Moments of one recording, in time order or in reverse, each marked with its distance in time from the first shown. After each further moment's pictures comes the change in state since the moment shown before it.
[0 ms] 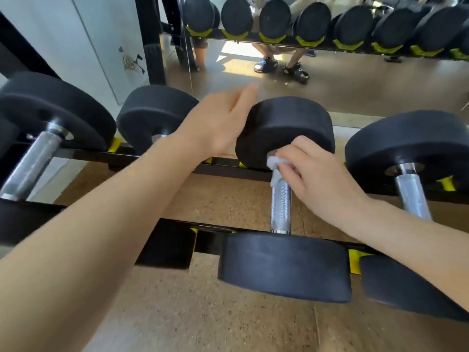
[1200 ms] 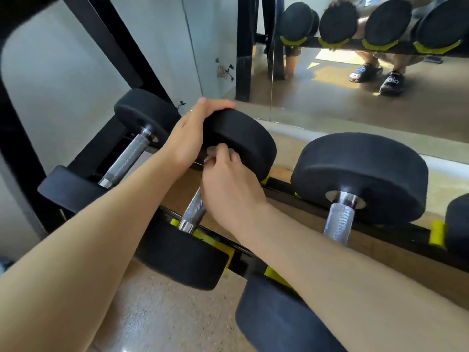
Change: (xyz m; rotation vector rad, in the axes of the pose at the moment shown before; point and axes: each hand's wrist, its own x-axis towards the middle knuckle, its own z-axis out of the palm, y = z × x) left_hand -0.032 -0.081 -0.064 -0.276 0.290 -0.281; right_hand 0.101 -0.135 0.072 0.109 -0.086 -0.211
